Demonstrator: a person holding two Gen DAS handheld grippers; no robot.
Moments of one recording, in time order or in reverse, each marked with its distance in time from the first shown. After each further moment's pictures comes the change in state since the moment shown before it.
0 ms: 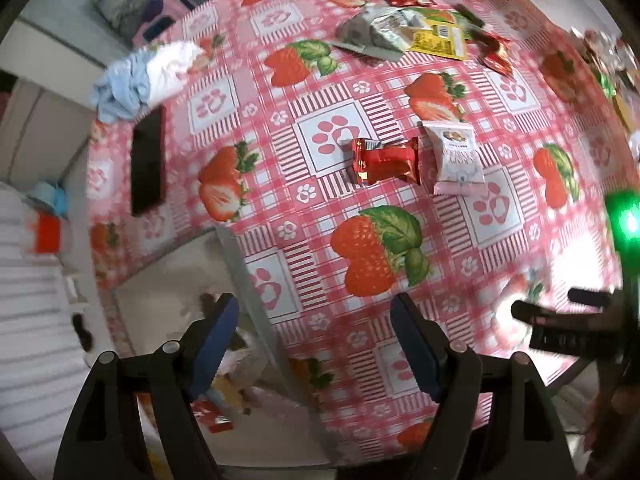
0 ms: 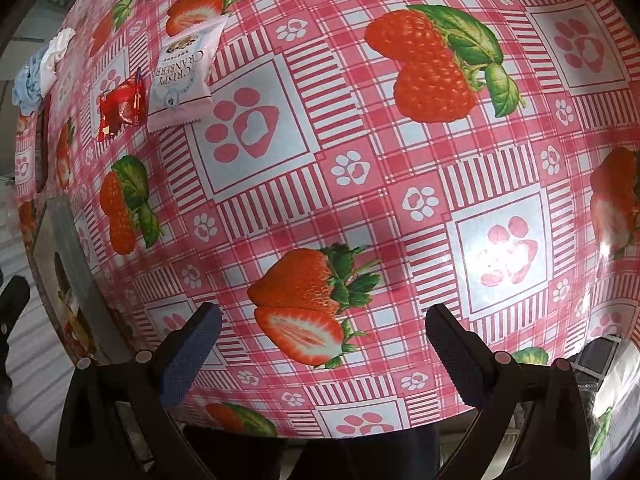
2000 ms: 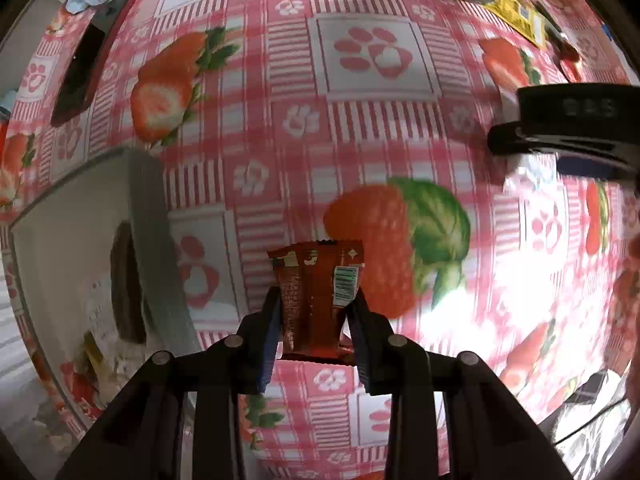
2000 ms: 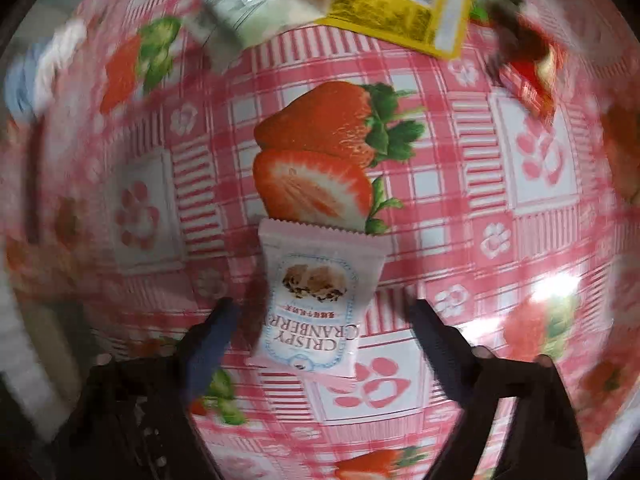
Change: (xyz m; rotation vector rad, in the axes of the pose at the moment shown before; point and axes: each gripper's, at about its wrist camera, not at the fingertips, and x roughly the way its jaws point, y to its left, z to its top) left arm 0.100 0.026 -0.033 -0.198 0.152 -0.166; right arm -0.015 0.129 0.170 -0.212 -0.089 -0.166
